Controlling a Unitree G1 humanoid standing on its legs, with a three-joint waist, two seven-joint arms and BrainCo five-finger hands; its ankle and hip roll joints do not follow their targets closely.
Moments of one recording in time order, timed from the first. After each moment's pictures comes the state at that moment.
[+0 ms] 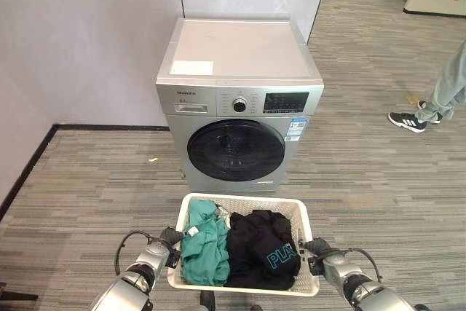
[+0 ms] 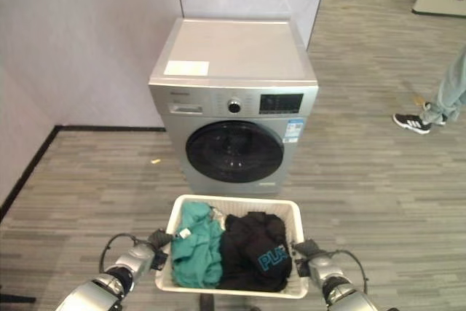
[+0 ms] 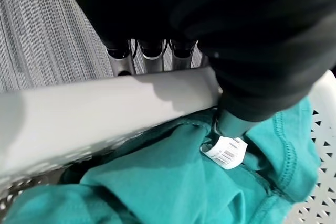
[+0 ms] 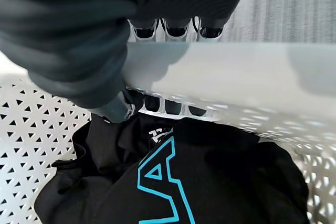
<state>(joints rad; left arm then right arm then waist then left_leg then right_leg) -0.38 0.24 -0.42 1.24 -0.26 0.03 0.05 -0.32 -0.27 0.37 1.23 0.35 0.03 -0.05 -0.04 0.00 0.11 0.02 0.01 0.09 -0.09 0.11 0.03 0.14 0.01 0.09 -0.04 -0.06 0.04</state>
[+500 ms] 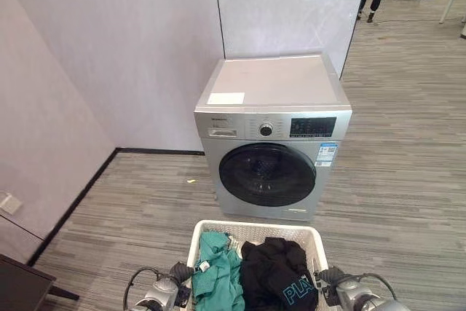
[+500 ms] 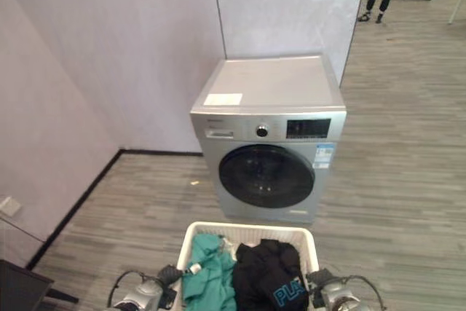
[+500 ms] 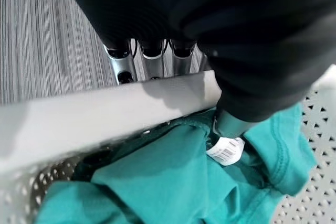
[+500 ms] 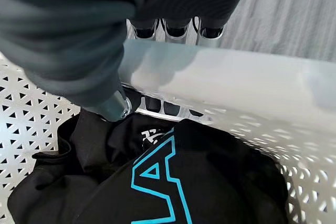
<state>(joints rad) -0.20 0.15 -0.38 1.27 -0.18 -0.03 0.02 -0.25 -0.28 0.34 1.38 0.18 0.02 -0.03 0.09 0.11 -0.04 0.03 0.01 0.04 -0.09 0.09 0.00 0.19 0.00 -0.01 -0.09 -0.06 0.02</state>
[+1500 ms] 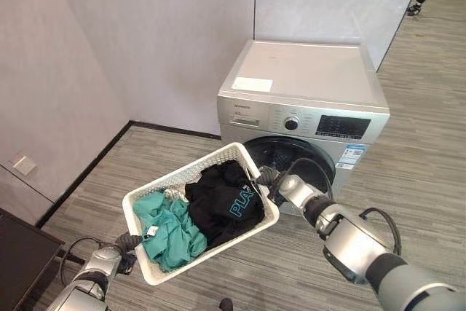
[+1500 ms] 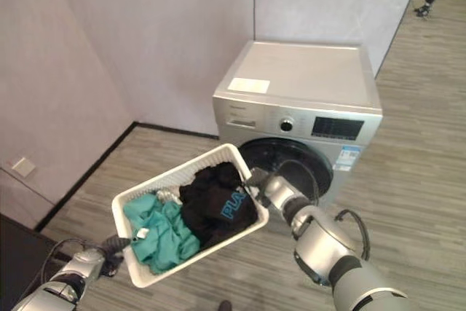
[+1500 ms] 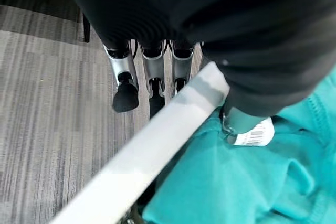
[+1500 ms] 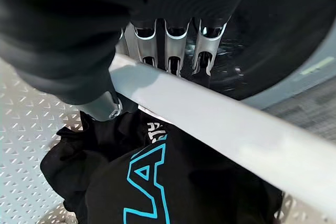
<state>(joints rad) -0.32 0.56 -0.38 1.20 -0.28 0.03 -0.15 -0.91 -0.12 0.77 1.21 0.15 0.16 0.10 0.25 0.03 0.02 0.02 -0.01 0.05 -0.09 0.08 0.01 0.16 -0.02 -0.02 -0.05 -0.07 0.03</state>
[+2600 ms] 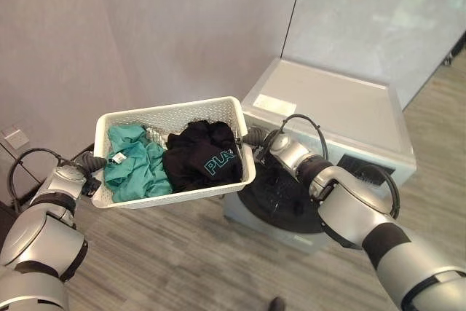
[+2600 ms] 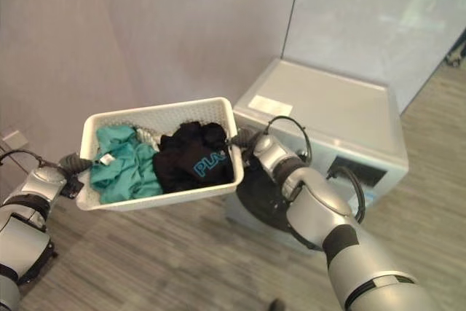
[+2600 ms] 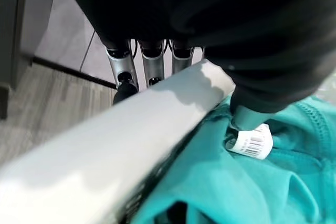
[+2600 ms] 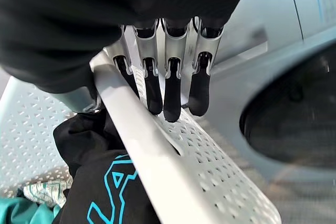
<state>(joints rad) -0.82 0.78 -0.65 1.31 -0.31 0.03 -0.14 -1.18 -0.17 0.89 1.23 0.36 0.18 0.15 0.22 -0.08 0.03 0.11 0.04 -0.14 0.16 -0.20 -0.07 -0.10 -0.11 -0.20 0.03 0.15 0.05</state>
